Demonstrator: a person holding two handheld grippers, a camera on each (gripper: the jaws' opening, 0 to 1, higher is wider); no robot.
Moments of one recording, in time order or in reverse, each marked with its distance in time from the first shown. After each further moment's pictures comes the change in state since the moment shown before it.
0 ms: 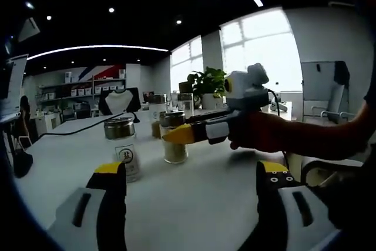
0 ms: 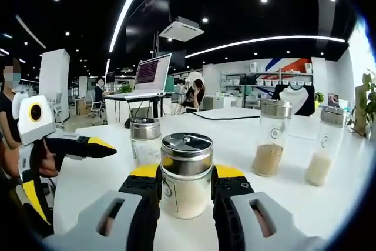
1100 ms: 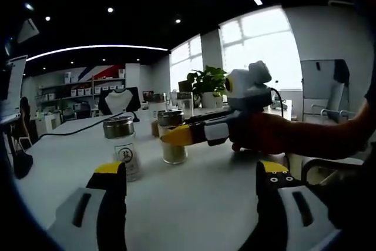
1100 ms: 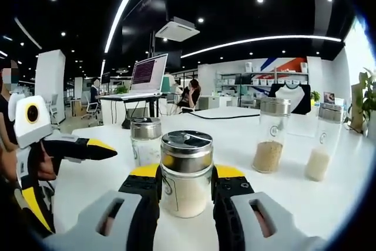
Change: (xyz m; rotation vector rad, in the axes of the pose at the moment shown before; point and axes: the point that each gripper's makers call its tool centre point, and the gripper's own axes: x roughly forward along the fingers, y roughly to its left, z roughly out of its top) left arm 0.002 0.000 -0.002 0.008 0.008 -0.002; right arm 0.002 0.005 -0.005 0.008 0.003 -0.044
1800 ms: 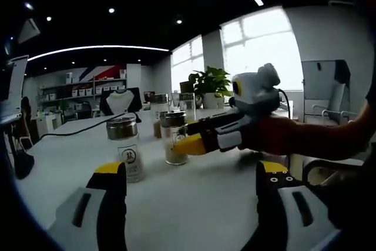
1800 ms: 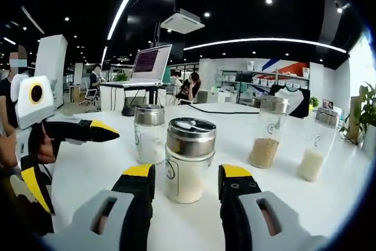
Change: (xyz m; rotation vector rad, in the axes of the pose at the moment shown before) left arm -0.002 0.005 0.001 -0.002 -0.004 0.008; right arm -0.015 -0.001 -0.009 -0.068 0.058 -0.022
